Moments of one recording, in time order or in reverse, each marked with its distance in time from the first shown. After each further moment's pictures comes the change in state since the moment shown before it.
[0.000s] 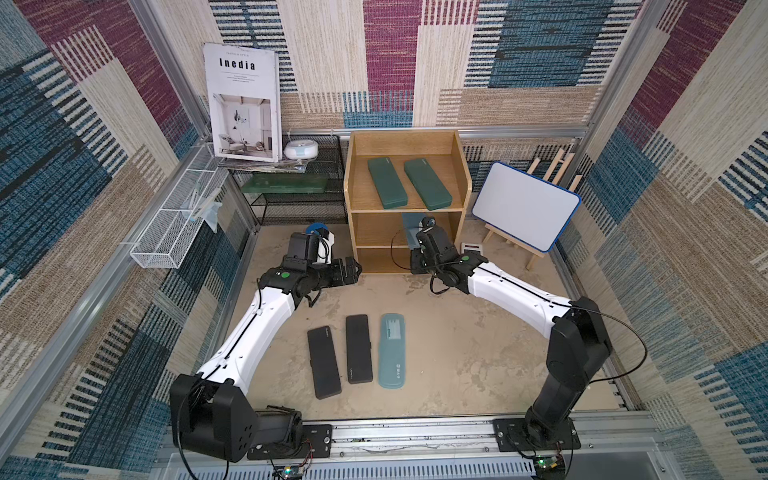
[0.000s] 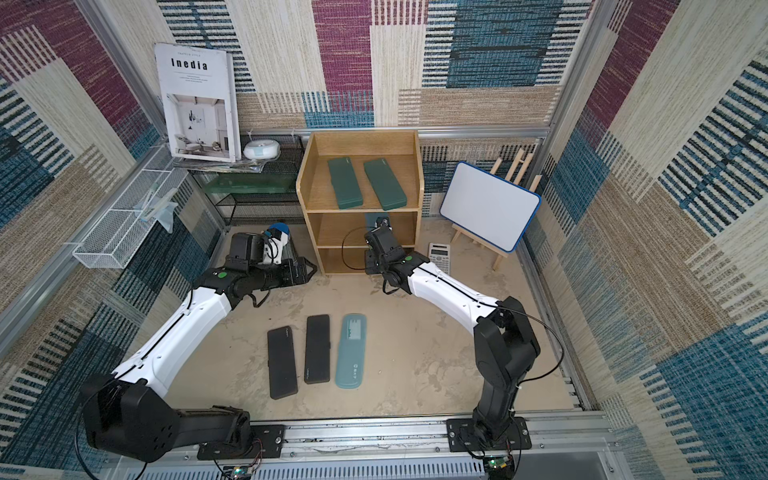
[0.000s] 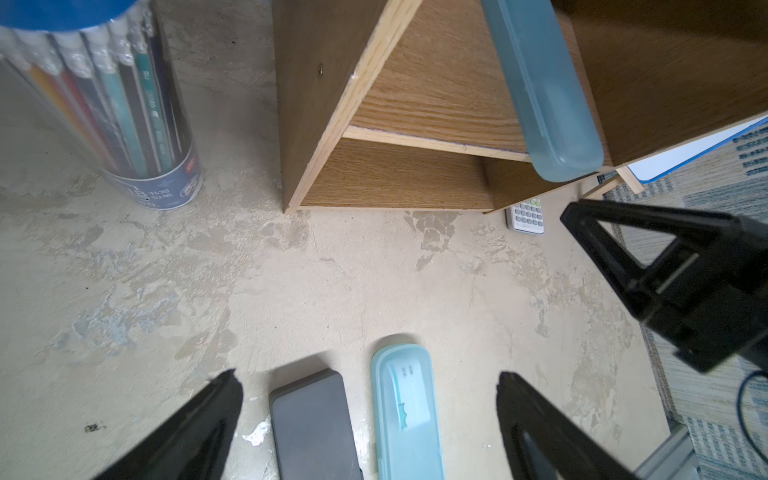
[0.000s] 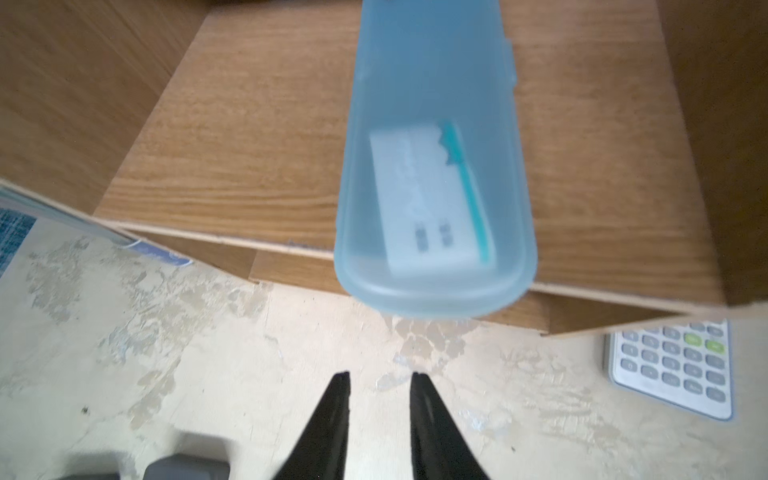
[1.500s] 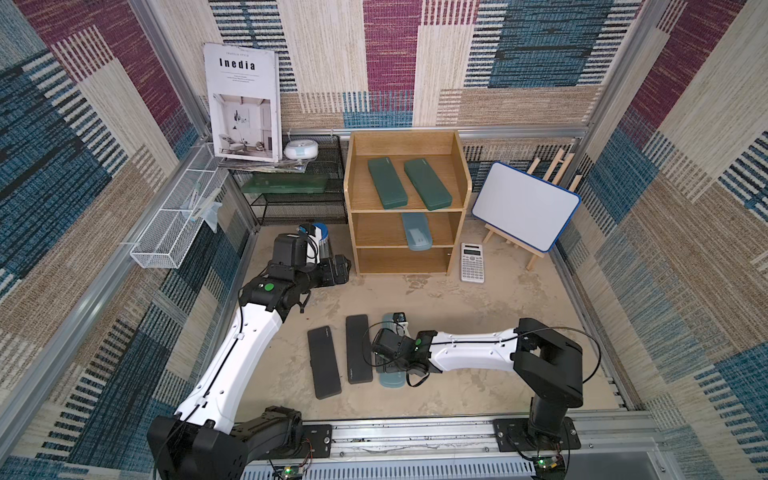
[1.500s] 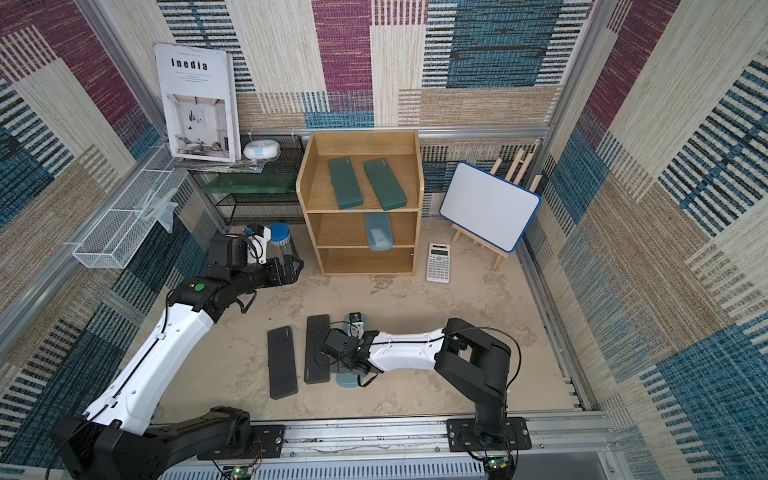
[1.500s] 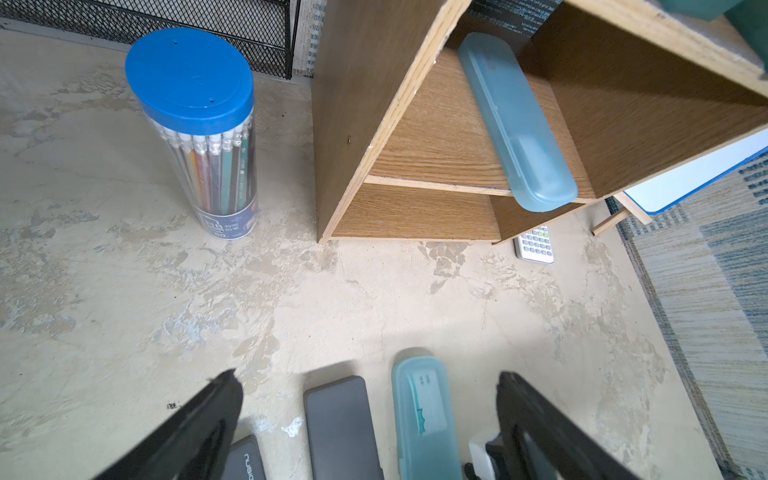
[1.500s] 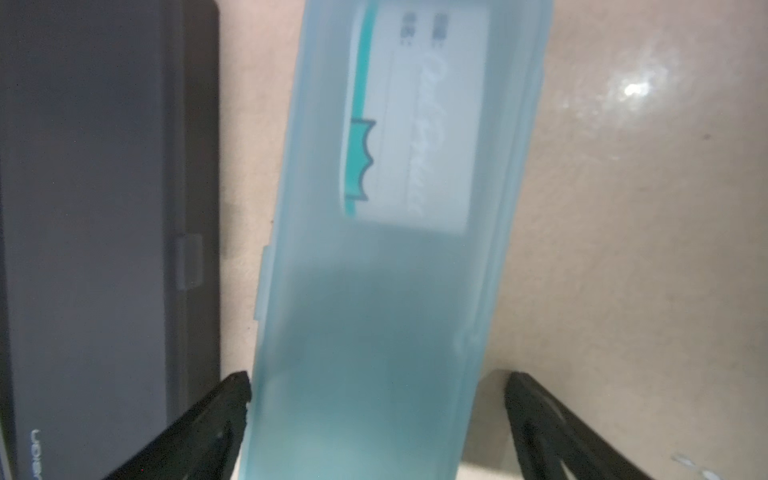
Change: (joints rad) left arm 0.004 -0.136 0.009 -0.043 -0.112 0.021; right arm 0.494 0.104 -0.331 -0.093 0.038 0.586
